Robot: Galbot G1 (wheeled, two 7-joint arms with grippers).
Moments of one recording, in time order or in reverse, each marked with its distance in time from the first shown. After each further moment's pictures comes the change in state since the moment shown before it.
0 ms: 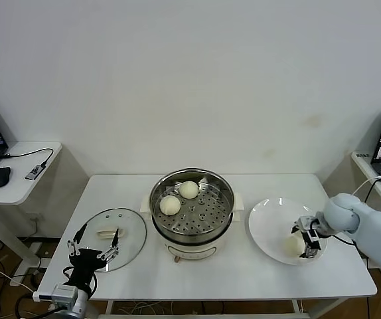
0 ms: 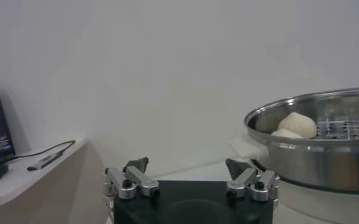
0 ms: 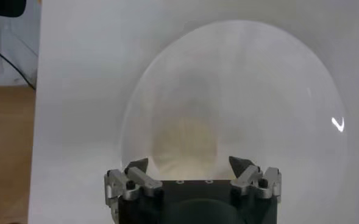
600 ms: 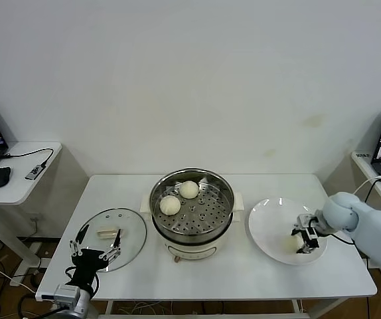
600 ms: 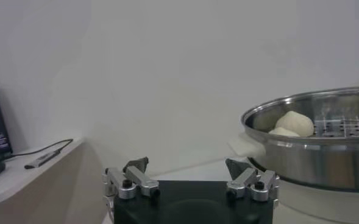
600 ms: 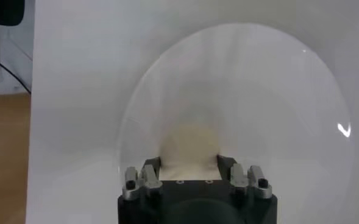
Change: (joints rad) left arm -0.009 0.001 0.015 0.004 0.003 0.001 0.000; right arm 0.070 -0.020 -0.026 0.013 0.043 -0.014 -0.031
